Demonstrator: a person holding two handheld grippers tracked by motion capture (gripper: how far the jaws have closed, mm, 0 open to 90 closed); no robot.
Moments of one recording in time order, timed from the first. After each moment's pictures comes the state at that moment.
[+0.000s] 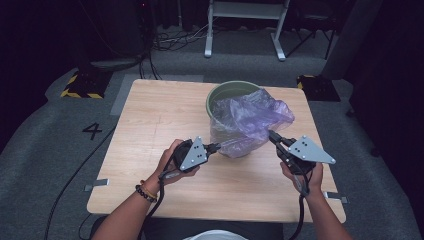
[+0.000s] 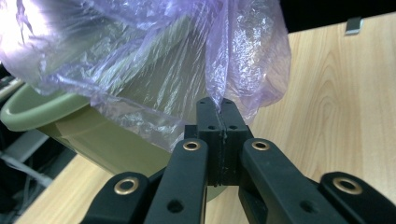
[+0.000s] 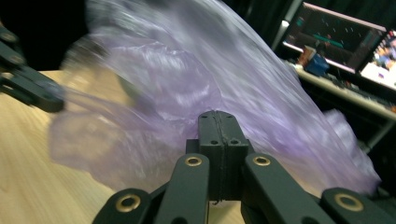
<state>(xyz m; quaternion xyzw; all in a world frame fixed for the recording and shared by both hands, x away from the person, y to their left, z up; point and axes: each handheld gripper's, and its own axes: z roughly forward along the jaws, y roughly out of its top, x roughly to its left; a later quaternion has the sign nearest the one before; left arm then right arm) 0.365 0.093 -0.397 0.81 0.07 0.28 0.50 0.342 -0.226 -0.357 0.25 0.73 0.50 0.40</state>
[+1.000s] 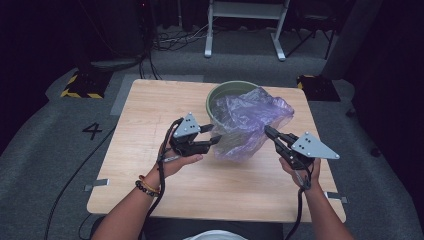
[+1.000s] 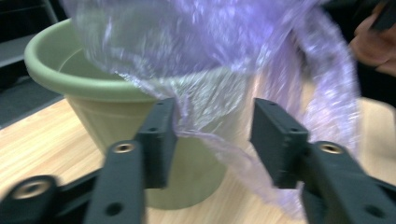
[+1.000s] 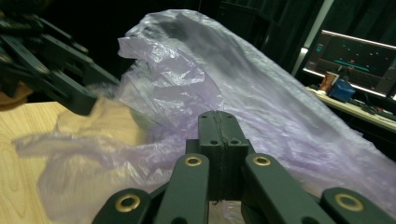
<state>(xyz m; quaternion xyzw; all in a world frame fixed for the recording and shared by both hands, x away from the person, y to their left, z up) 0.394 0.099 -0.371 0.80 0.22 0.17 0.54 0.355 -0.229 -0.357 0.21 0.71 0.56 0.37</state>
